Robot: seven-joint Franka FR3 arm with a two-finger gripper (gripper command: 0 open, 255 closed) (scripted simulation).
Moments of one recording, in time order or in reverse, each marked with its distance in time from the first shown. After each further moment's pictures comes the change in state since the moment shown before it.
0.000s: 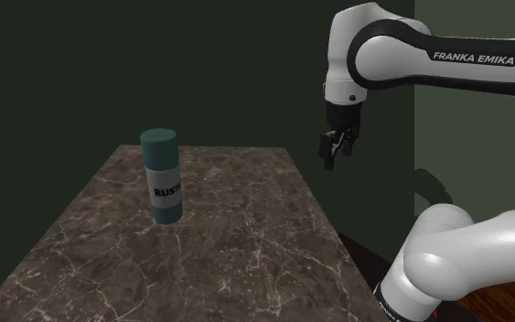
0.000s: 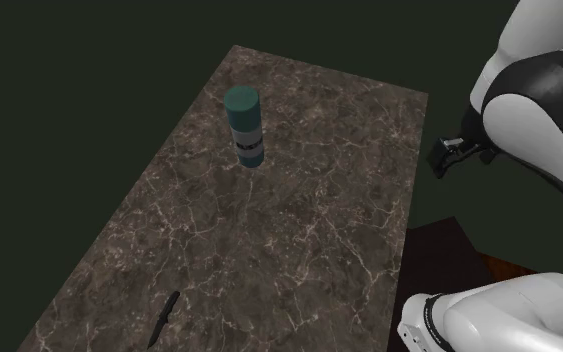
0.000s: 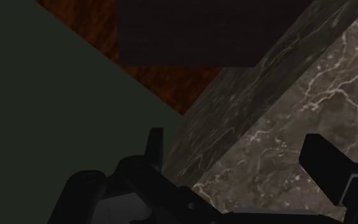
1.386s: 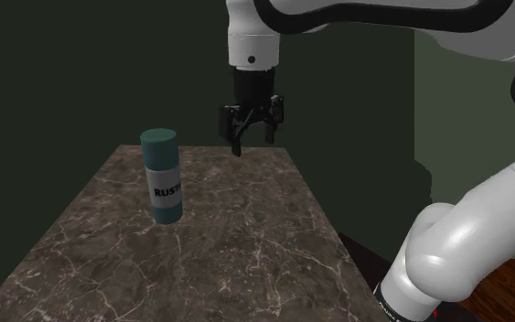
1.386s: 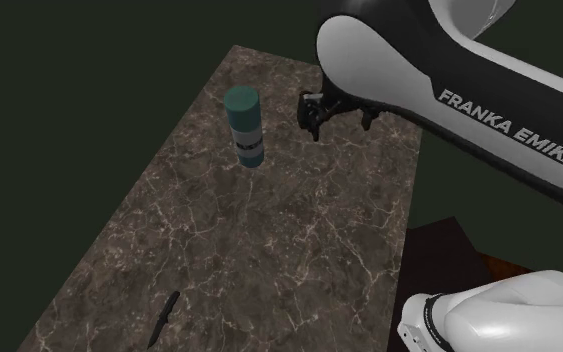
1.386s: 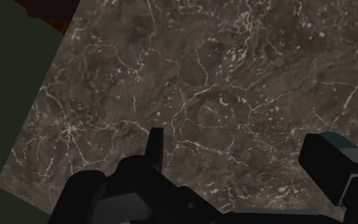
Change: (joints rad) arm 0.050 0.468 0.326 0.517 0.173 0.019 0.423
